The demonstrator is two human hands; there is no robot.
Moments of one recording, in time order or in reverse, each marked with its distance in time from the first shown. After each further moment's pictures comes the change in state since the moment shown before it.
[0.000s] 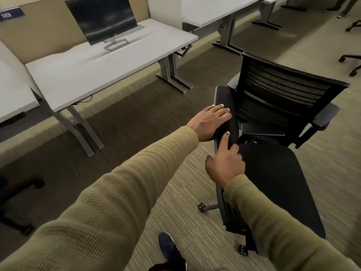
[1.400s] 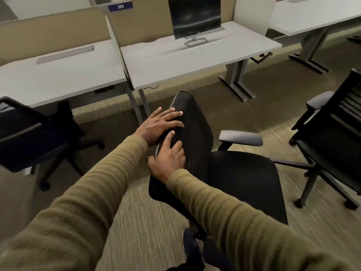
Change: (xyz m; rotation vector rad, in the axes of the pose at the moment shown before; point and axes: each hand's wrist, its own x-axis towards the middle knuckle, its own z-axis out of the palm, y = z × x) left_hand -0.372 -0.153 -0.035 0.010 -0.065 -0.521; right_hand -0.135 -0.270 0.130 0.203 -0.376 -0.487
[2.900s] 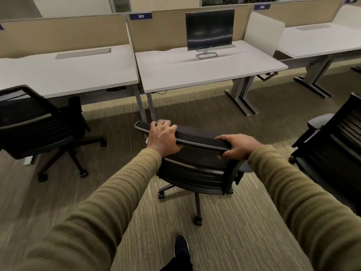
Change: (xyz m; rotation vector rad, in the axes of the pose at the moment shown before) left_hand -0.026 0.064 0.001 0.118 0.089 -0.543; right_hand 0.064 0.131 -0.168 -0.475 -0.393 -0.272
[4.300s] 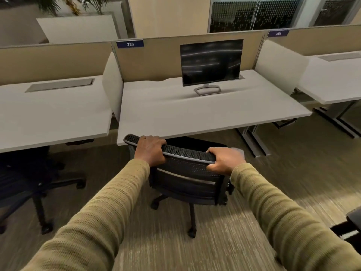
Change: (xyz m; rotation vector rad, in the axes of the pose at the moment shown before) left_hand 0.460 -0.047 0.074 0.025 -0.156 -0.121; right_hand 0.395 0.164 -0.227 -0.075 0.230 -0.089
